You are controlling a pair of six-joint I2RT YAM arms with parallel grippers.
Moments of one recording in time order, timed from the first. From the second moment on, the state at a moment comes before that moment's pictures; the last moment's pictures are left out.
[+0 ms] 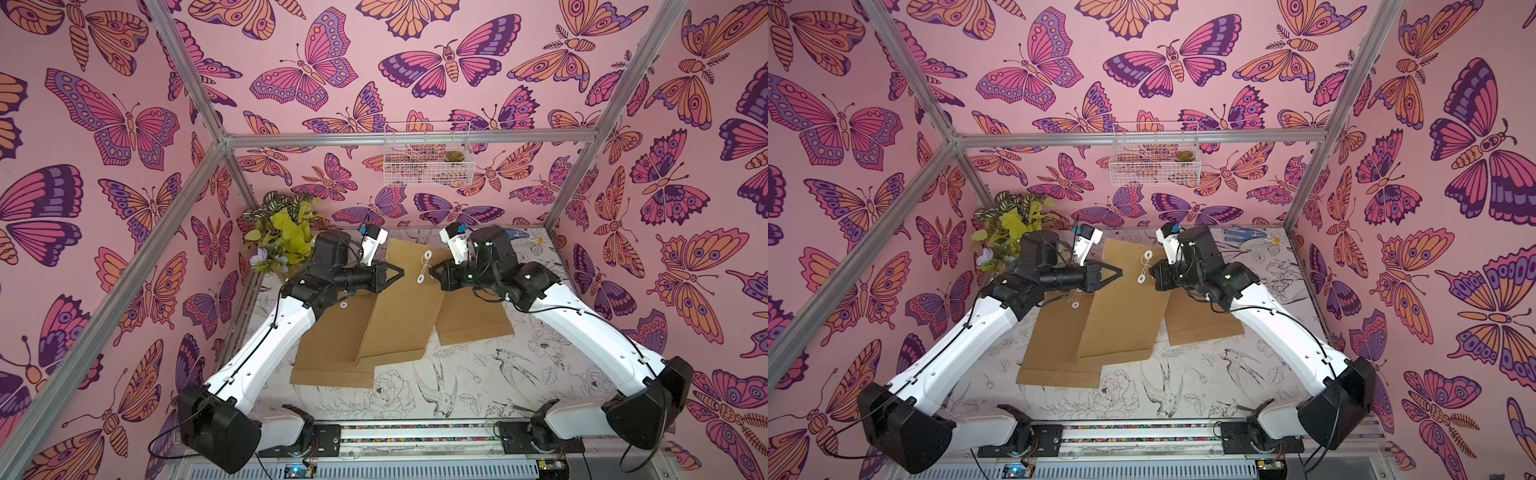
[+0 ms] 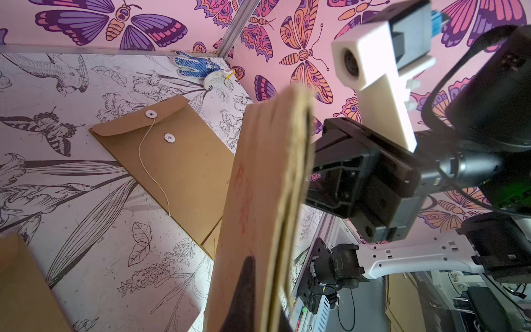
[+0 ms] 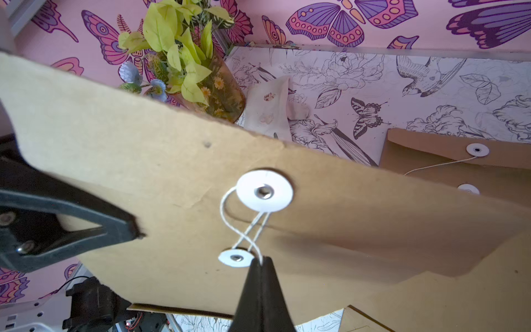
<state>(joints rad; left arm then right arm) -0.43 1.30 1.24 -0.42 0.69 -0.38 0.59 1.39 1.37 -0.57 -0.26 0.37</state>
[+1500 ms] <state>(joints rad) -0.44 1.31 1.24 -0.45 0.73 -0.27 0.59 1.75 2.12 -1.20 -0.17 0.18</state>
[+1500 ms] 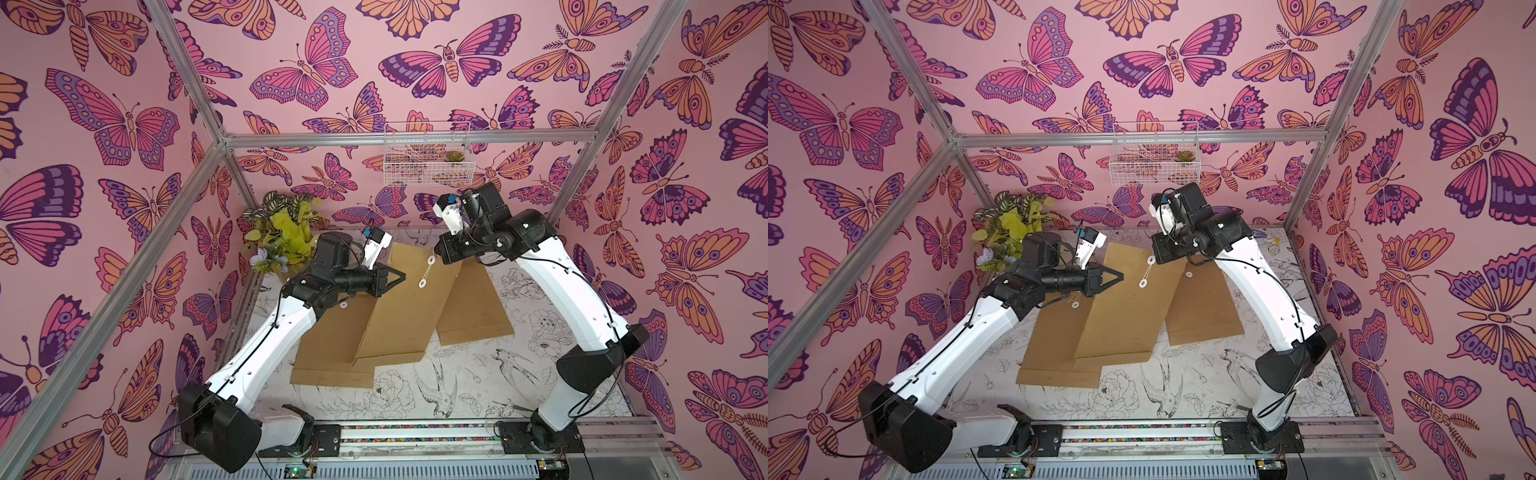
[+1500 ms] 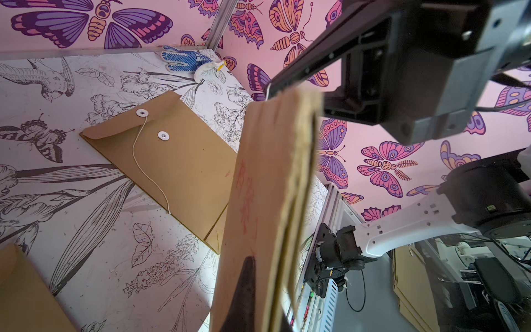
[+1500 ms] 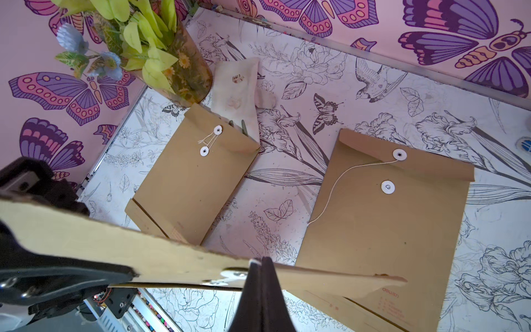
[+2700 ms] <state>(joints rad) -0.33 1.27 1.25 -0.35 0.70 -0.40 0.62 1.39 1.36 -0.75 -0.39 0.47</state>
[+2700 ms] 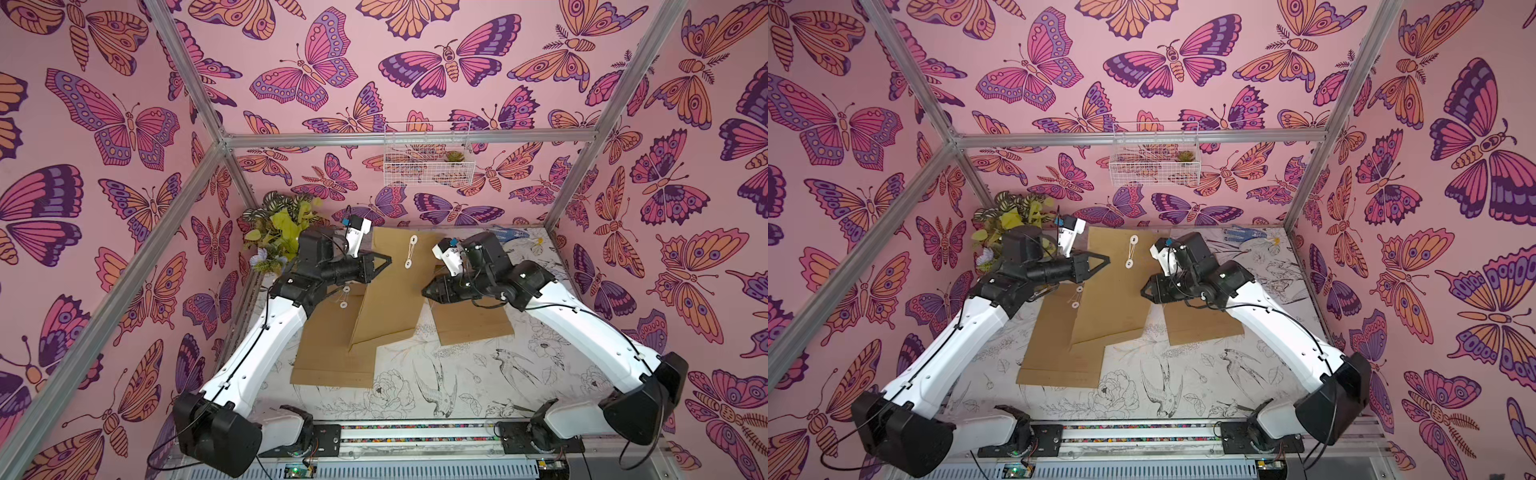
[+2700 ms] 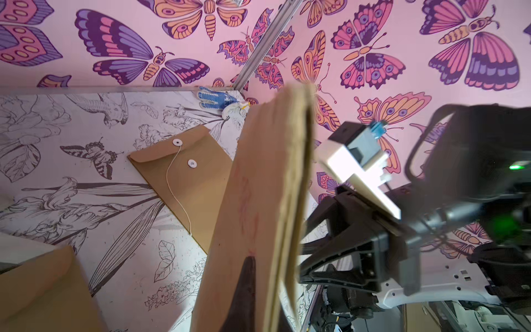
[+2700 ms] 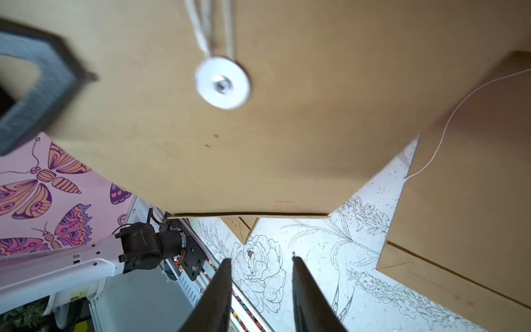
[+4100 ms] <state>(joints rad) -0.03 1.12 1.30 -0.62 0.57 -0.44 0.43 1.26 0.76 0.19 -0.86 0.99</state>
